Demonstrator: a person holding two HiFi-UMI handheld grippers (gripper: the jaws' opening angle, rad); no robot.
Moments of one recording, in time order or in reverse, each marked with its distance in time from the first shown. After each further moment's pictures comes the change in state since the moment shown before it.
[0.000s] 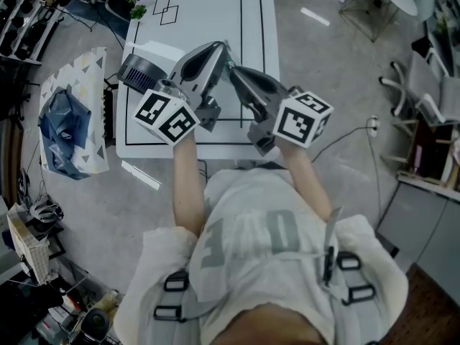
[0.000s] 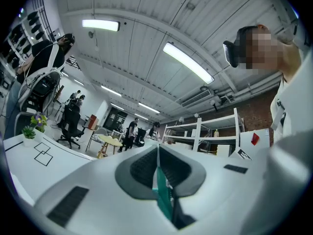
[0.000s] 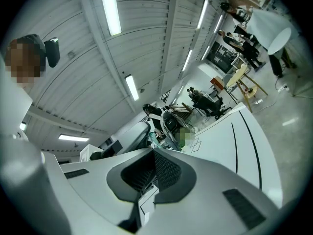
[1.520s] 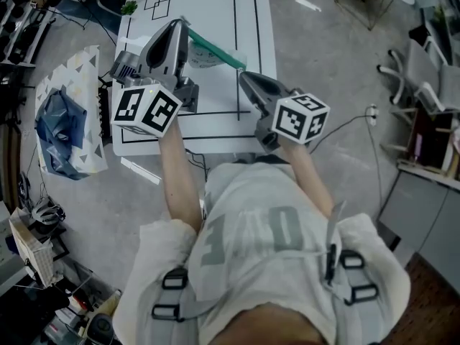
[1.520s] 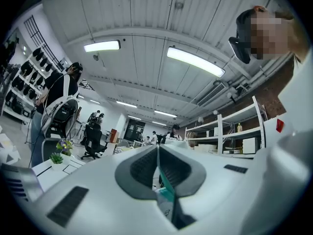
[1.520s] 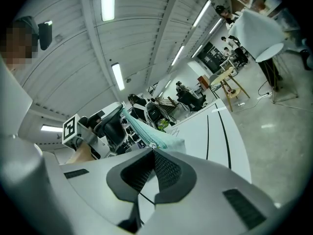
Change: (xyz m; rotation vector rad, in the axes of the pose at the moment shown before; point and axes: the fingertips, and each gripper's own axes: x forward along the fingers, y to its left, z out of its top) left arm -0.017 0.050 0.043 0.124 -0.066 0.250; right arm -0.026 -0.061 -0.046 0.001 0.086 -0.198
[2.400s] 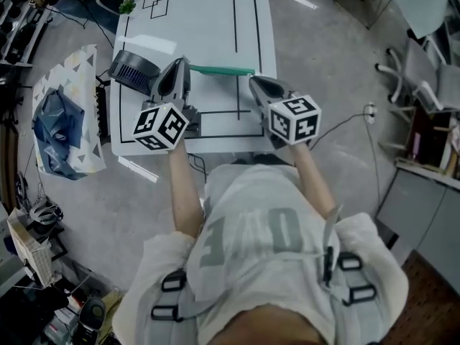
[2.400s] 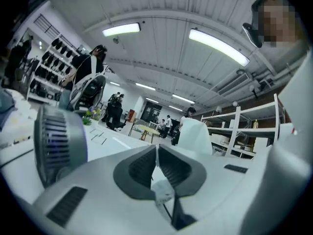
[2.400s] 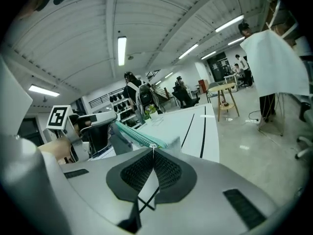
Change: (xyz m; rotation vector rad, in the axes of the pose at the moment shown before) left arm -0.054 0.040 -0.115 -0.145 0.212 0.195; right arm -0.005 -0.056 -0.032 -0.279 0.161 -0.219
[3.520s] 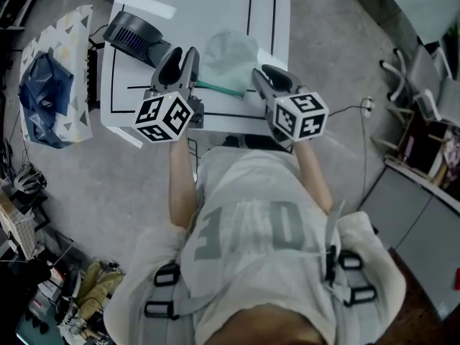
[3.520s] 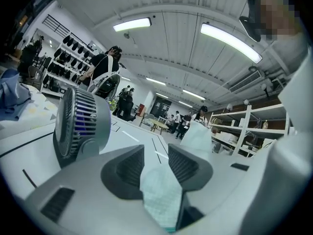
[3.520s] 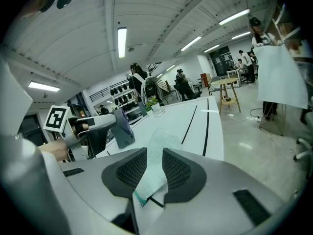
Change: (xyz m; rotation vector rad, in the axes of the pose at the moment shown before) left arm -0.030 0.026 -0.051 -0.072 0.074 0.107; right arm 0.007 0.011 -0.039 -0.013 0.087 0.004
